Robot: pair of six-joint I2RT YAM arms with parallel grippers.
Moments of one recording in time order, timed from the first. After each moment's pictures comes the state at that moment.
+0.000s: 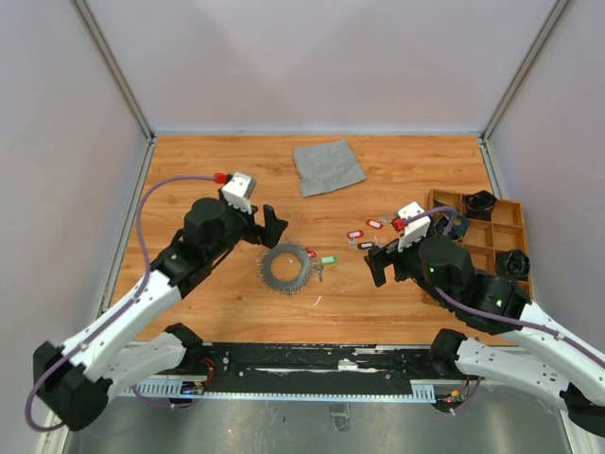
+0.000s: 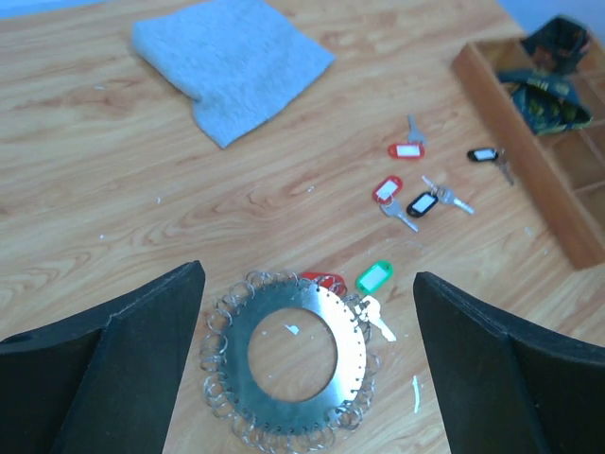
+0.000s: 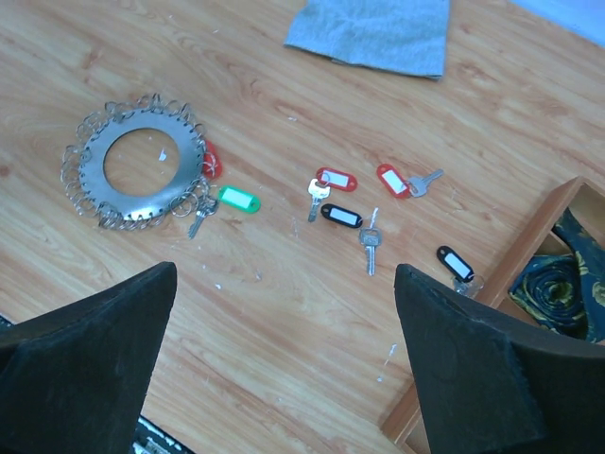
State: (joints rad) left arm -0.58 0.99 0.78 -0.10 0.03 -0.19; right arm 0.98 0.68 0.89 -0.63 0.43 0.10
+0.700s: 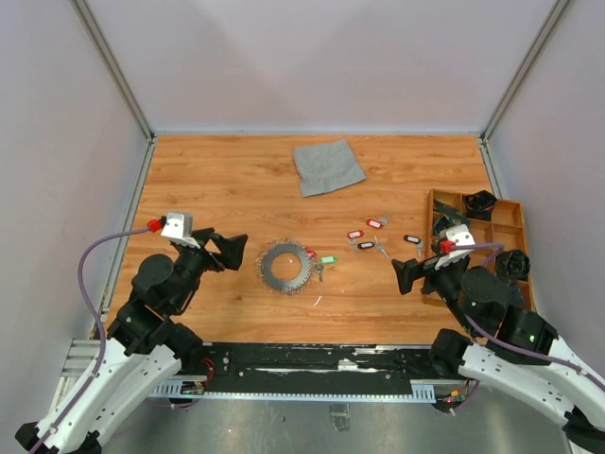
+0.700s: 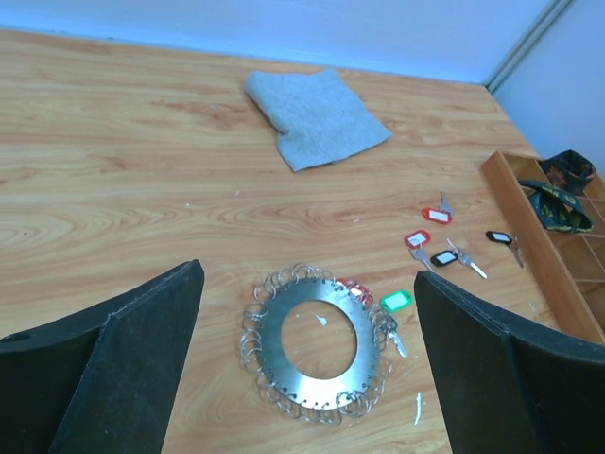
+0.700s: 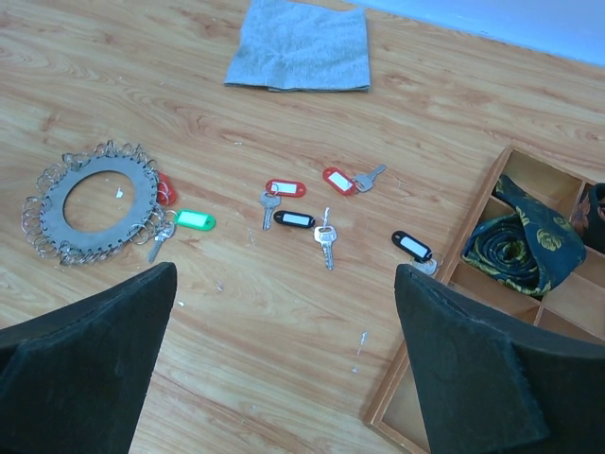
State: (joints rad) left arm -0.58 0.35 0.54 -0.24 -0.25 -0.34; right arm 0.98 0.33 0.71 -0.62 0.59 0.12
